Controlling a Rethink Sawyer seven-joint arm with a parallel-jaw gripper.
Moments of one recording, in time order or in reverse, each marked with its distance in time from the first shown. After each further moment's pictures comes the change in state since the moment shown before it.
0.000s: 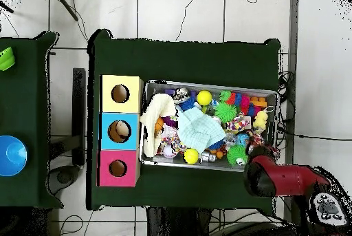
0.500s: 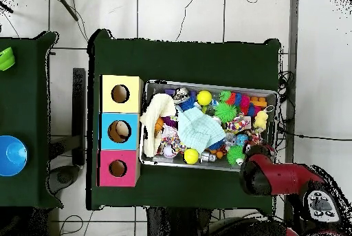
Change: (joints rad) arm 0.053 0.008 -0.048 0.001 0.048 0.000 0.000
